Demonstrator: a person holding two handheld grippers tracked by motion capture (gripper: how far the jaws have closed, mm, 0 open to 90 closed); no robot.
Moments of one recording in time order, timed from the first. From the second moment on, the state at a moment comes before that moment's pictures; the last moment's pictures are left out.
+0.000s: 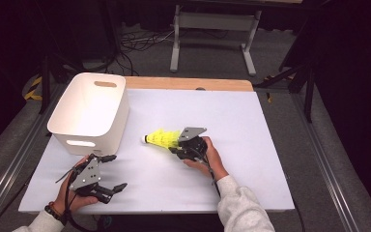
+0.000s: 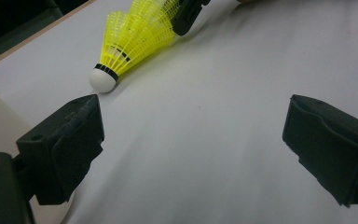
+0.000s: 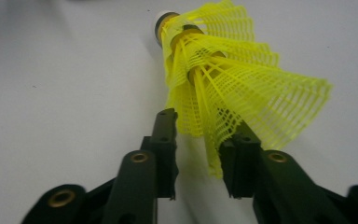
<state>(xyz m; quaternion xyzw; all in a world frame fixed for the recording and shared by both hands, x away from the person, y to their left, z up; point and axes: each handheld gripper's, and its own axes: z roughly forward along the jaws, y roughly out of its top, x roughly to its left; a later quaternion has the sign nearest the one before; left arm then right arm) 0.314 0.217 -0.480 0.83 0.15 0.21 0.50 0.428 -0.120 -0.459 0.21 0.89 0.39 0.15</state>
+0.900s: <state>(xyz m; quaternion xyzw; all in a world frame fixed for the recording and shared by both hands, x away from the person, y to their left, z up) 0.314 0.216 -0.480 0.83 0.15 0.21 0.50 0.406 -0.124 -0.440 0.20 0.88 0.38 0.21</state>
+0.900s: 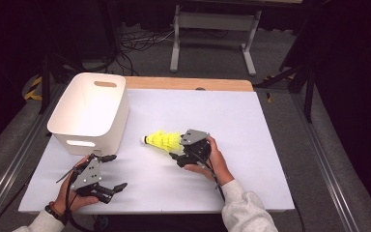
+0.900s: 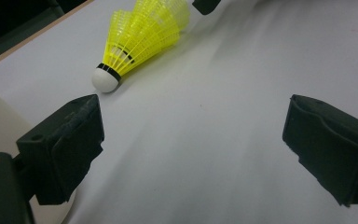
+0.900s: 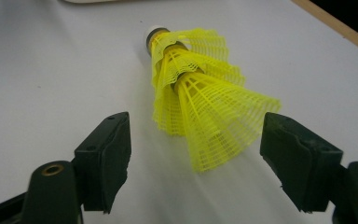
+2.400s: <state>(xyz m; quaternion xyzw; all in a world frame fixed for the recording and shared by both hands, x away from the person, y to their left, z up) 0.313 0.216 -0.479 0.83 0.15 0.21 0.50 0.370 -0.143 -0.397 0.17 0.84 0.40 0.31</state>
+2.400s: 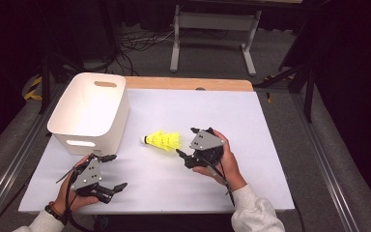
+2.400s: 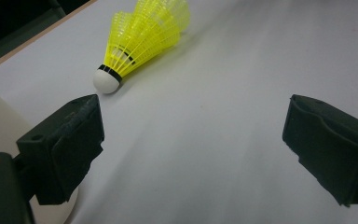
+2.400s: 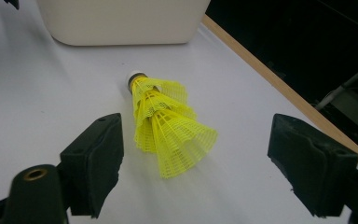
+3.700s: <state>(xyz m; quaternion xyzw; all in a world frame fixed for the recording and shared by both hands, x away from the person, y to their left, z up) 0.313 0.217 -0.479 0.83 0.15 0.21 0.50 0.346 -0.175 -0.396 0.17 0.84 0.39 0.33</state>
